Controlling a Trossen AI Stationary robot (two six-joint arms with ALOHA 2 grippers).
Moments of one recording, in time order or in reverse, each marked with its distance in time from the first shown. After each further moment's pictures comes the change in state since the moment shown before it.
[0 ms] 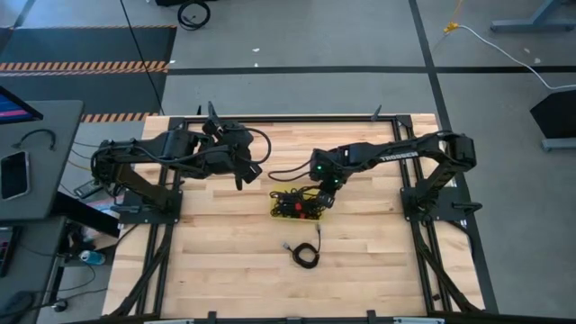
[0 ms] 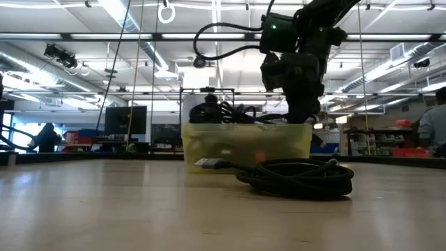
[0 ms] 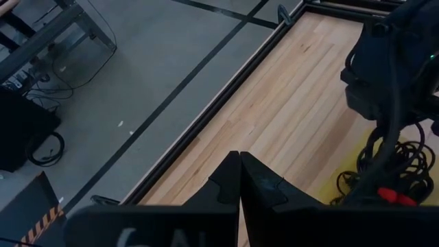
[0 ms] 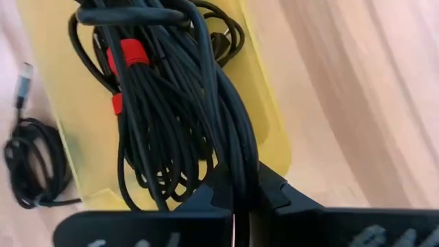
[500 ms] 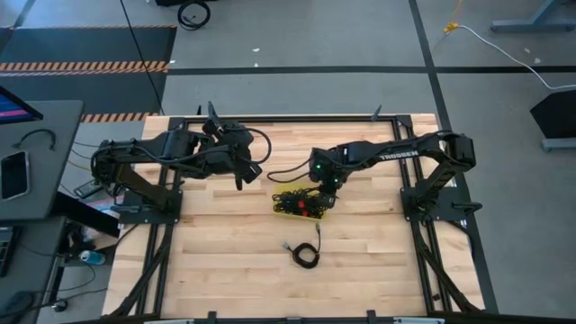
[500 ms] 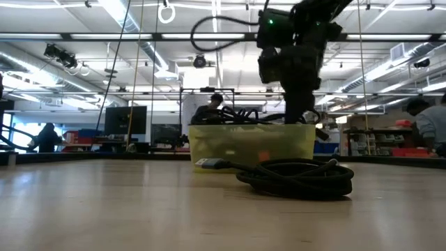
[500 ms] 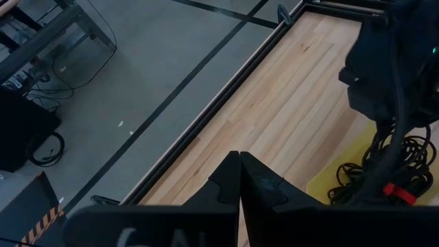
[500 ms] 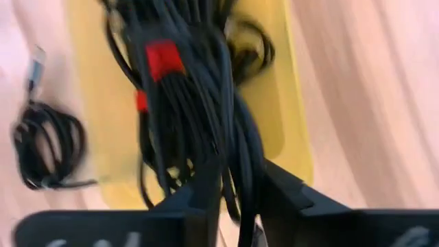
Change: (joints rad) left arm 0.000 0.000 0.000 0.000 0.000 0.002; right arm 0.003 0.003 0.052 -0.045 -0.041 -0.054
